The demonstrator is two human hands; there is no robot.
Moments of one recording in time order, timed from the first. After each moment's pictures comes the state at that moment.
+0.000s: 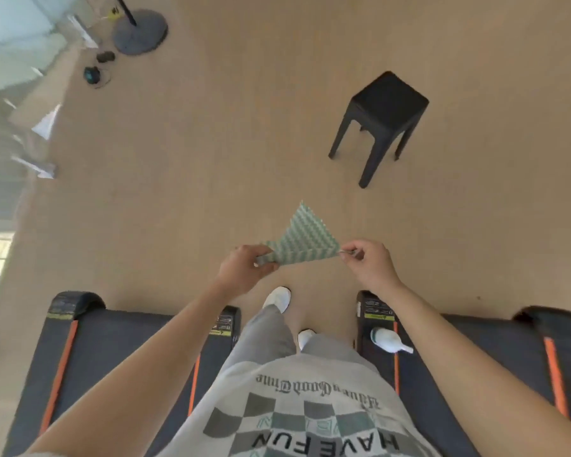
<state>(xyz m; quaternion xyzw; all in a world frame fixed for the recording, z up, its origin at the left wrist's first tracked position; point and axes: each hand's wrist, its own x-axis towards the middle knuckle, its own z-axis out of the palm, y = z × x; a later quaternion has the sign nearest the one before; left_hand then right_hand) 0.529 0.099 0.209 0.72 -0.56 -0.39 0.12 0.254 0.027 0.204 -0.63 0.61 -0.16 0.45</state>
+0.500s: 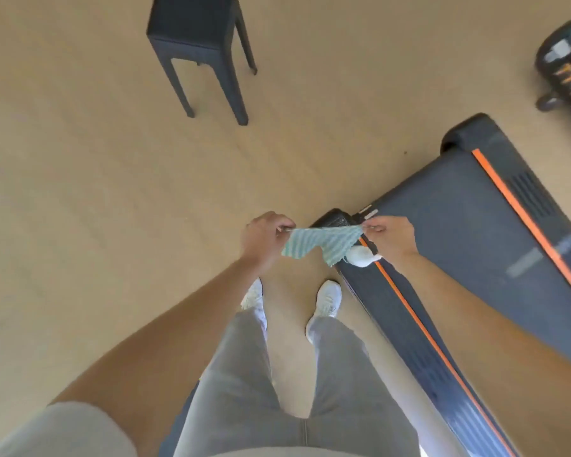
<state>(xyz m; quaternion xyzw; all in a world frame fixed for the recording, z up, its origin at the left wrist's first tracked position) 0.344 0.002 0.070 0.53 -0.74 -0.41 0.02 0.096 0.113 0.071 -0.23 0.85 -0.21 0.42</state>
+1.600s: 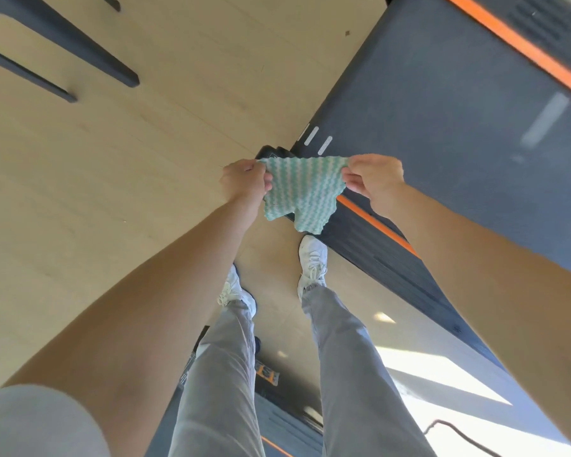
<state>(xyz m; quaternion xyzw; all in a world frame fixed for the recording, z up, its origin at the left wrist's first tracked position) 0.138 0.083 -0.104 0.69 -0.48 -0.54 0.04 -0.029 0.233 -0.114 0.17 0.72 -0.46 0.50</state>
